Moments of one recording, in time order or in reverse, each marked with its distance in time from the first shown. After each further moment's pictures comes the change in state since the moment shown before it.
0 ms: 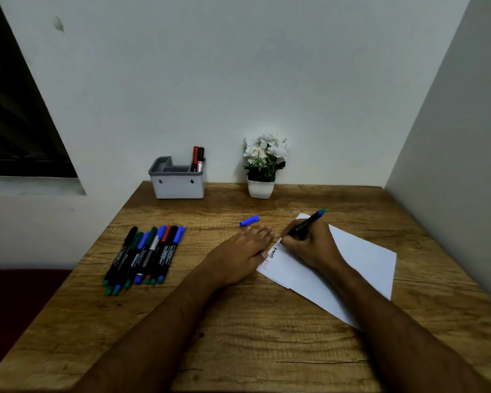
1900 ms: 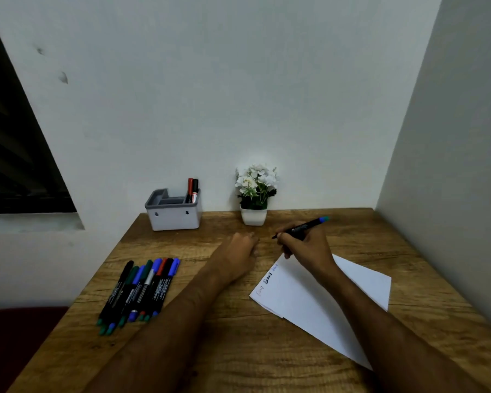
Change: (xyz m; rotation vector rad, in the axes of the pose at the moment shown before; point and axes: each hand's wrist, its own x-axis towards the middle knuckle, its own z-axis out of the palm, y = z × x) left_hand 0.048 0.004 -0.036 0.091 0.098 -0.242; right_hand 0.022 -0.031 -0.017 0.379 0.175 0.039
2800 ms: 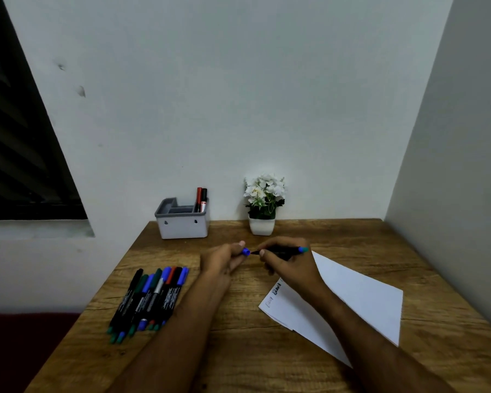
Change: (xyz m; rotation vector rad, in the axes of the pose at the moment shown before) left_hand -0.010 -0.010 -0.017 -1.720 0.393 -0.917; right_hand -0.014 -0.003 0.036 -0.026 -0.151 -0.201
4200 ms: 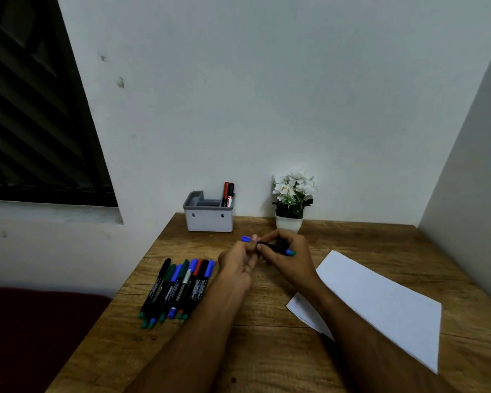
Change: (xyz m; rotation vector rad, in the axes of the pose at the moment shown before) left_hand -0.005 0.009 -0.018 -0.345 -0.003 -0.081; right_hand 0.027 0.016 0.059 0.031 -0.024 -0.046
